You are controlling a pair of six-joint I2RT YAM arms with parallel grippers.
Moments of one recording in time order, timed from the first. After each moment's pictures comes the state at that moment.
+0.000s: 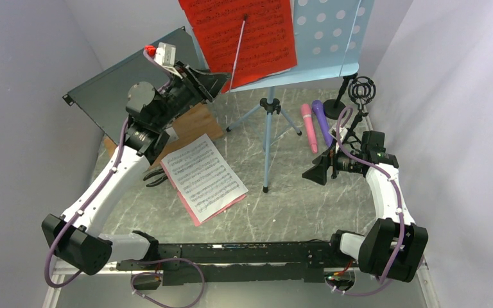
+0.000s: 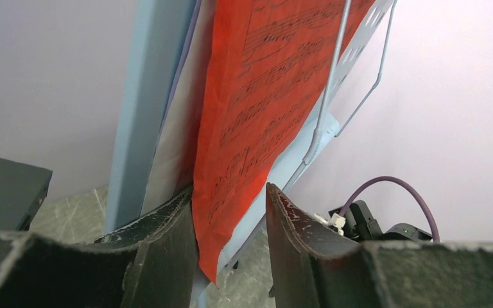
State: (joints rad) left arm -0.45 1.26 1.32 0.30 0.32 -0.59; right arm -0.23 1.17 0.86 -0.79 -1.13 -0.62
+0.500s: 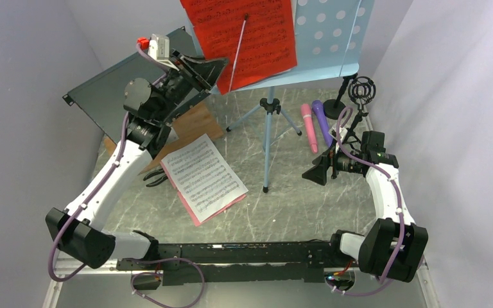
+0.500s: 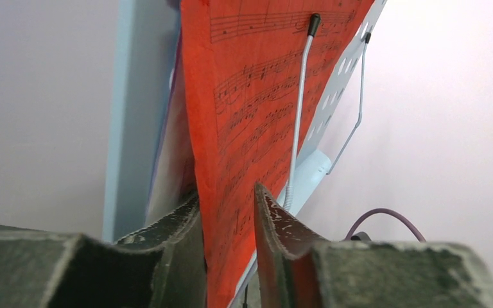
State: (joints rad) left arm -0.45 1.31 1.37 0.44 0.32 -0.57; right arm -0.23 1.17 0.86 -0.79 -1.13 -0.62
